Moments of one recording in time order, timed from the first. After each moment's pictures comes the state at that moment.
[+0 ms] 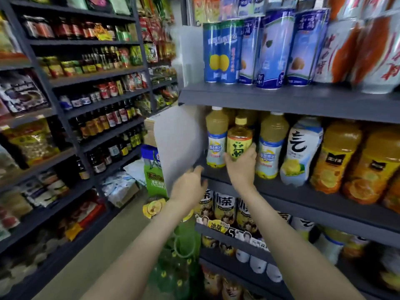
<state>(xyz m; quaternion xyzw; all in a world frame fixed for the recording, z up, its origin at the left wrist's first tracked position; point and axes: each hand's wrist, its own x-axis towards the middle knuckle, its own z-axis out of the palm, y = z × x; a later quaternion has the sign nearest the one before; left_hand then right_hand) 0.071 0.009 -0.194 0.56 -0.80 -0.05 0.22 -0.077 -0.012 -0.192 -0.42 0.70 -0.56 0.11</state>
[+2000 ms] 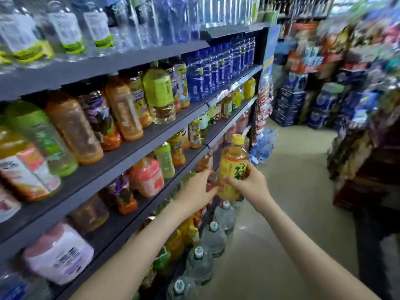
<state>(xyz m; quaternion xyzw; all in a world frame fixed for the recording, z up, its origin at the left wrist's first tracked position) -0.865 0.815 -0.254 -0.17 -0.93 -0.32 -0.01 -0.856 0.985 -0.258 0.06 0.81 -0.58 -0.09</state>
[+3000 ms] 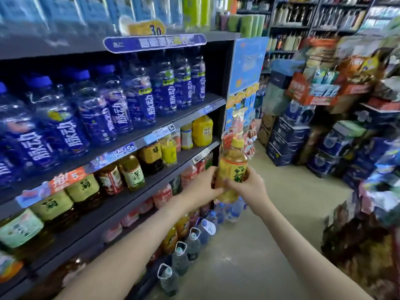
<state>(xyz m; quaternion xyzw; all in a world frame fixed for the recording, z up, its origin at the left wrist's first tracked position) -1.509 1.333 -0.253 -0.12 -0.90 -0.41 -0.03 -1.506 1.491 -0.251 0.01 0.84 -0.54 -0.06</state>
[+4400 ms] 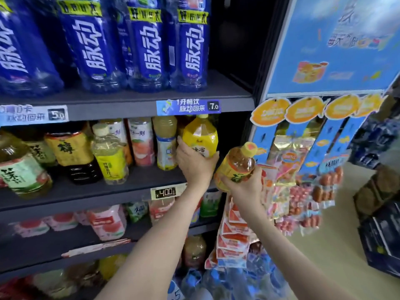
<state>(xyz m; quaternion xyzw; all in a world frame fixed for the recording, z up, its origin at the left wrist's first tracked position) -1.978 1.419 -0.415 0.40 -0.72 -0.36 0.43 -1.997 1.545 -0.428 -0.21 0.74 -0.64 0.00</state>
